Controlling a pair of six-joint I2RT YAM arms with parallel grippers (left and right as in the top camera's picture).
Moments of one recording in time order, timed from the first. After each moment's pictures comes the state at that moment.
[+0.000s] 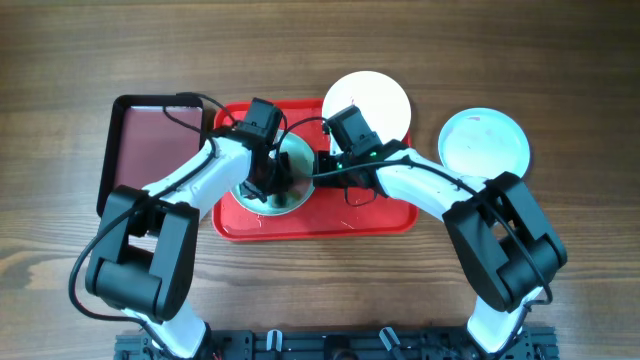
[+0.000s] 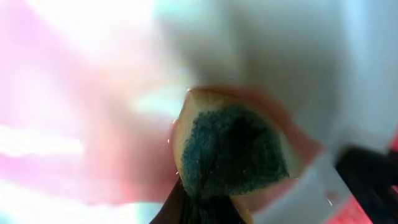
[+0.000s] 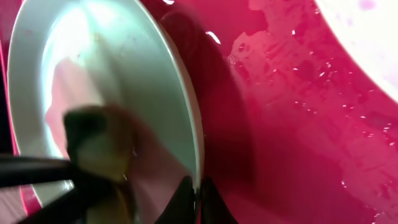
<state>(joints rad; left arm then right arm) -0.35 1.84 1.08 -0.68 0.14 -0.55 0.58 1.93 1.09 -0.25 -0.31 0.59</state>
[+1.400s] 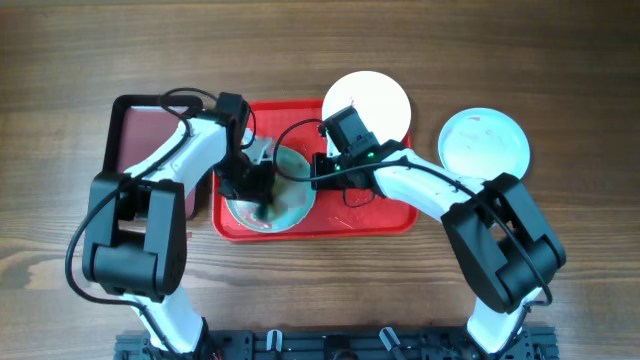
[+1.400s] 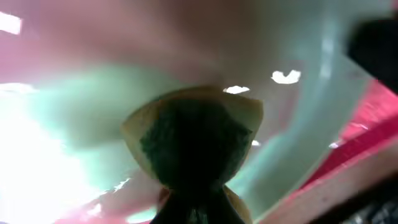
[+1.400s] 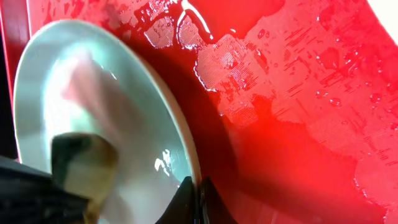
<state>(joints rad) -0.21 1.91 1.18 -0.96 0.39 0.01 0.60 1.93 1.10 -0.26 -0.32 0.58</state>
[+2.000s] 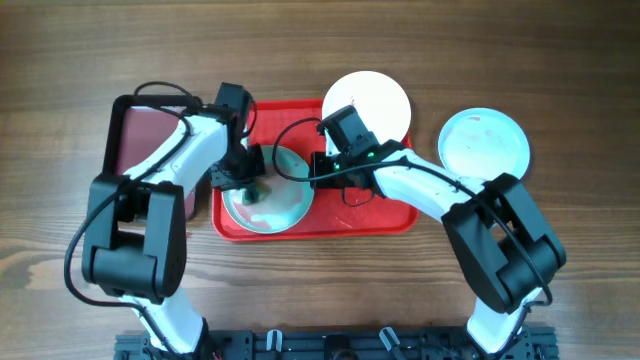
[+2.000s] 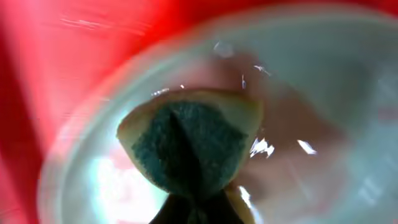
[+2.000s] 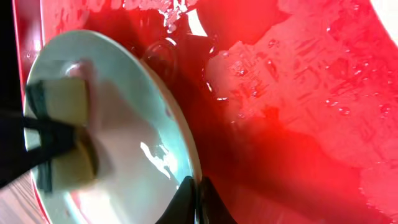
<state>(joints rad) -0.21 1.90 1.20 -0.88 0.17 -0.36 0.60 1.93 1.10 -0.24 -0.33 0.58</state>
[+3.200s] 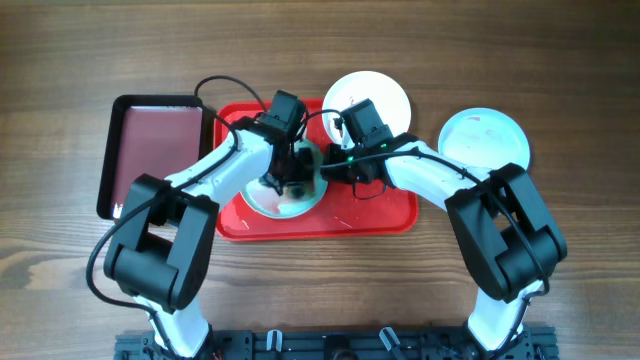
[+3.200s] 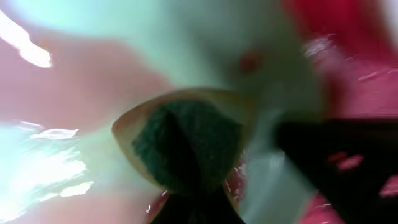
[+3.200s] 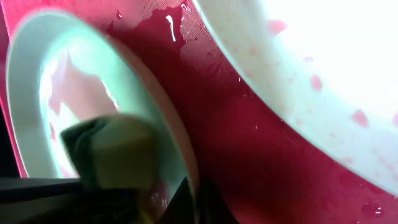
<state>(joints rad) -0.44 1.90 1.18 -0.64 0.21 -0.42 0.52 1.96 1.10 -0.25 -0.38 0.63</state>
